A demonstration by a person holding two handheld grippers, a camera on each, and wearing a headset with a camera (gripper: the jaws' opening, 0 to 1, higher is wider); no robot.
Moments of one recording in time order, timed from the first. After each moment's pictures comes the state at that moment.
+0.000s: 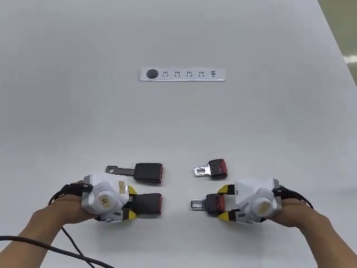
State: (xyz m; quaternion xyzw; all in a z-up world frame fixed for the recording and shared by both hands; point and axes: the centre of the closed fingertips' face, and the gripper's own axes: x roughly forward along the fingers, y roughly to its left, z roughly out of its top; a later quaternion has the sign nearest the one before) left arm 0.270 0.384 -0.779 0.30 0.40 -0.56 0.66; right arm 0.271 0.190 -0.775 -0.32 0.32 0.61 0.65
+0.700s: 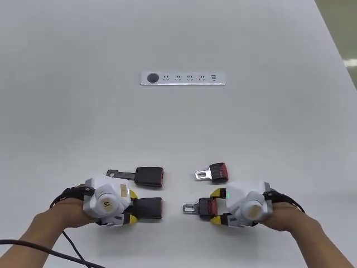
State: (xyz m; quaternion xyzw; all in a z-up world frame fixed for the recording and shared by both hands) left arm 0.270 0.384 -0.778 0.30 0.41 -0.56 0.66; right arm 0.269 0.215 -0.763 -0.31 0.32 0.61 0.66
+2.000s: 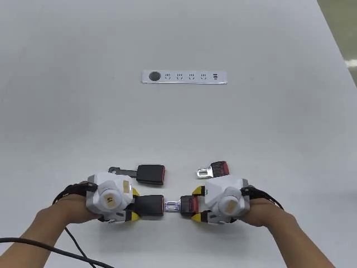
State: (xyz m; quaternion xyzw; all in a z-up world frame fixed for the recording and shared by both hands) left arm 0.271 0.386 -0.782 0.30 0.41 -0.56 0.66; right arm 0.272 0.262 -0.778 -0.30 0.31 0.62 0.65
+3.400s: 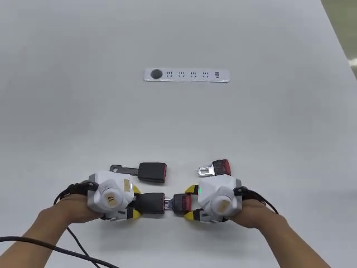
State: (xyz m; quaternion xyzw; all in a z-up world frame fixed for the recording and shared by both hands) left arm 0.270 0.385 -0.780 0.30 0.40 -0.55 0.67; right arm 0.273 0.282 -0.782 -0.28 0.30 0.62 0.67
